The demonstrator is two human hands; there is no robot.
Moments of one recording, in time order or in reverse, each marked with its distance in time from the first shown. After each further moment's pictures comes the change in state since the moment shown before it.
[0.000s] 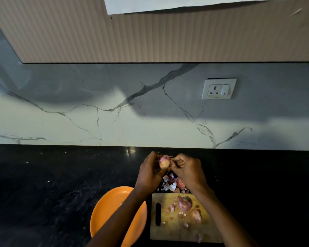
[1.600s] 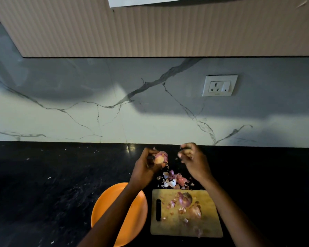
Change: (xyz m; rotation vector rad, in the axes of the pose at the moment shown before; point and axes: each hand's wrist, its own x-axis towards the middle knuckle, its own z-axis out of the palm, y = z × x) left_hand -0.001 -0.011 -0.016 -0.203 -0.041 -0.099; right_hand 0.012 0.009 -0.017 0.249 -0.008 0.255
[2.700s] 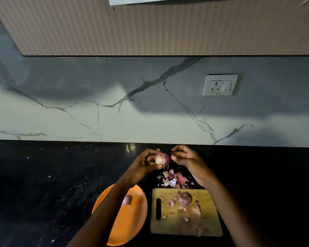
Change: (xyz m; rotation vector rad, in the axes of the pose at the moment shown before) left_hand 0.010 -0.004 -0.022 -0.123 -0.256 -0.121; right_hand -0.003 -0.010 0.001 0.394 -0.343 0.109
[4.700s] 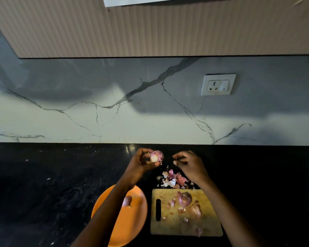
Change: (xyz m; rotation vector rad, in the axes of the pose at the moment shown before) left_hand -0.003 -0.002 -0.002 -0.076 0.134 -0.061; right_hand 0.010 0.031 -0.008 -0.514 0.214 -0.099
